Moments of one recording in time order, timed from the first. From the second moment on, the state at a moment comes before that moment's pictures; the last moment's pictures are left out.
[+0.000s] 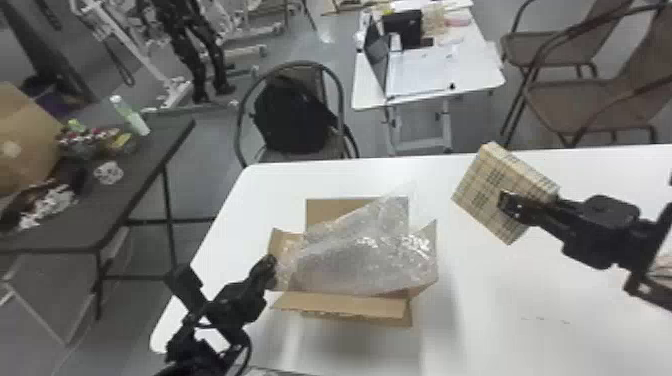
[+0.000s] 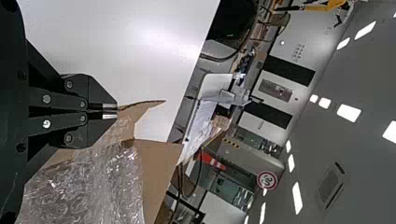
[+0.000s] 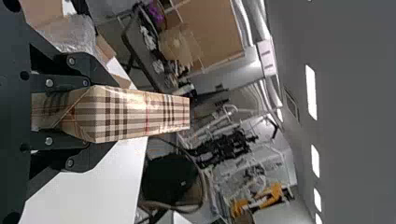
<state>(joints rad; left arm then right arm) 0.15 0.00 0.55 -1.52 0.29 0.20 -0.65 -0.07 -0.15 0.12 -1.79 -0.41 0.56 0.78</state>
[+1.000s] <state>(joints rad) 0.13 0.00 0.54 -1.50 0.28 0.19 -0.65 -0.44 -0.05 0.41 -1.14 -0.40 0.45 1.16</state>
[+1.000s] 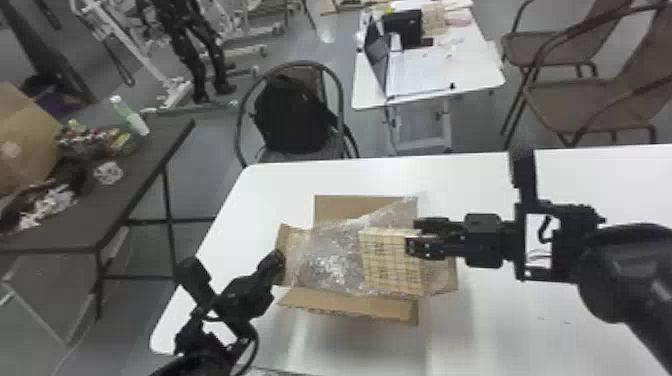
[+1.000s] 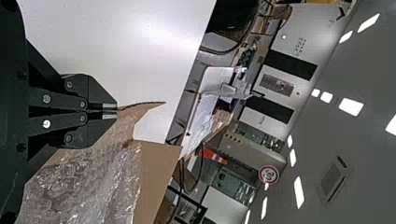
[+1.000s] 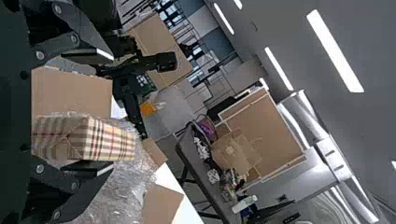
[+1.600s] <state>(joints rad) 0.13 0.00 0.54 -1.50 0.29 0.18 -0.65 -0.09 -0.09 0.08 -1.77 -0.12 0.50 0.85</state>
